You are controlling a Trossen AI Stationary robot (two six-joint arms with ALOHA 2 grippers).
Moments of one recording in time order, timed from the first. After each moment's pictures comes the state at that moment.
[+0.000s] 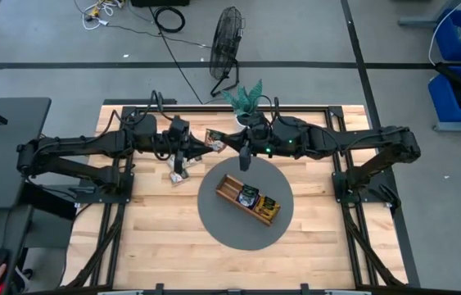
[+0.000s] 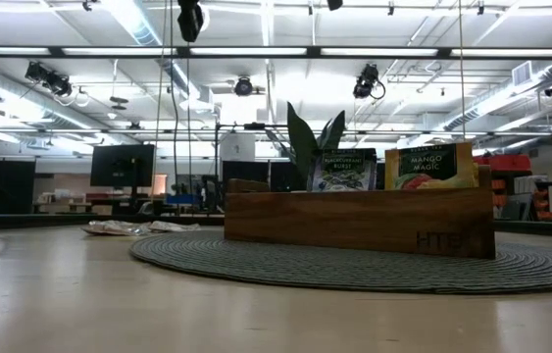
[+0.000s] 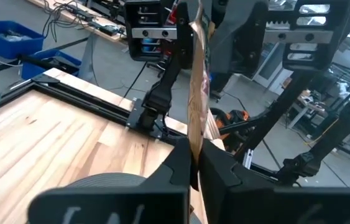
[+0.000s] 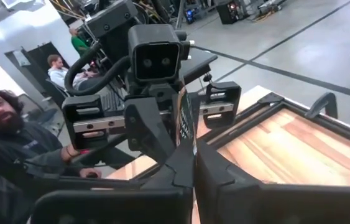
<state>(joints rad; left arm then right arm) 0.15 1.07 0.88 0.14 0.18 -0.44 0.03 1.48 1.40 -0.07 0.21 0.50</state>
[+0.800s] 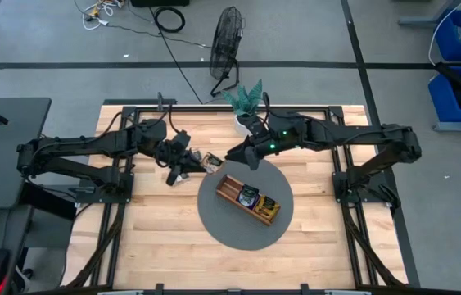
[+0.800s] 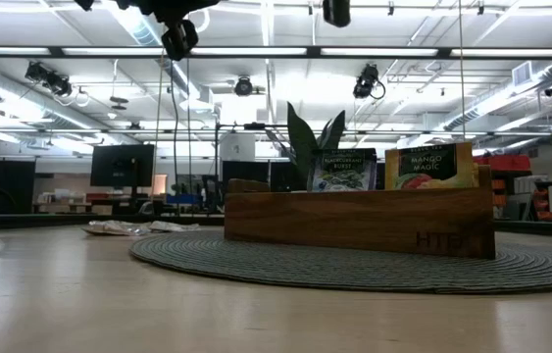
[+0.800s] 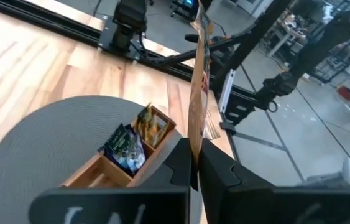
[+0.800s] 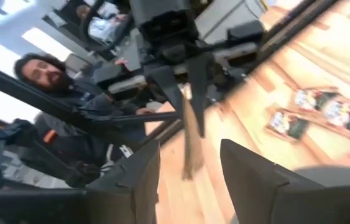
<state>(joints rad) 0.15 1.07 0.88 -0.14 0.40 -0.35 -0.05 1.47 1.40 -0.27 -0.19 0.75</state>
